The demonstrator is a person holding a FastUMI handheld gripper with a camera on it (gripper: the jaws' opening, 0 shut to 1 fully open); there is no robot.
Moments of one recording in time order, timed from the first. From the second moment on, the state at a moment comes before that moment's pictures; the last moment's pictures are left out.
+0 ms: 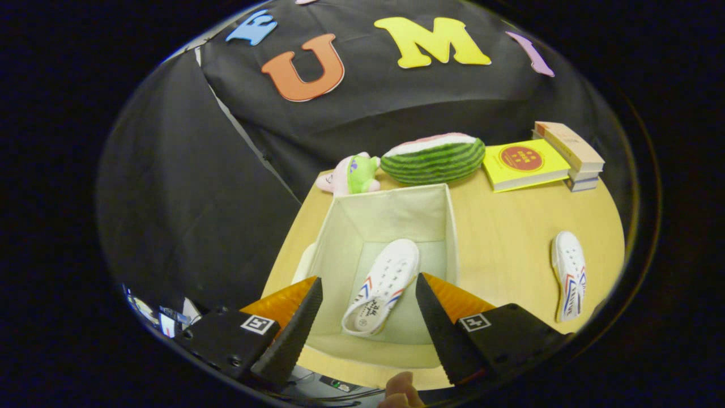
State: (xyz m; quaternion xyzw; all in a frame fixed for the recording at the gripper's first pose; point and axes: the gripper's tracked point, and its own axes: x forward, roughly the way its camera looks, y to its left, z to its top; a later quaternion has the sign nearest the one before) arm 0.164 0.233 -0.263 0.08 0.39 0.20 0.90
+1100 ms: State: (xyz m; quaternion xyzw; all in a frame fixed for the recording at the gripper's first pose) arm 0.168 -0.093 -0.353 -0.04 0.49 0.06 0.87
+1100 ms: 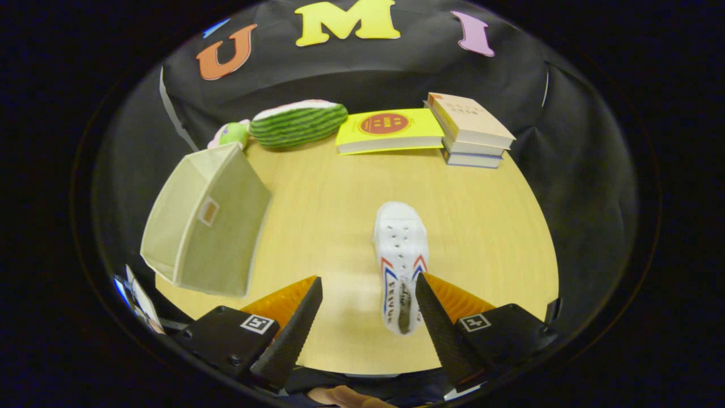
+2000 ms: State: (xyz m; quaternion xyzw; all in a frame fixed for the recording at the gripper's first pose) arm 0.200 -0.145 -0.448 -0.01 0.56 0.07 0.83
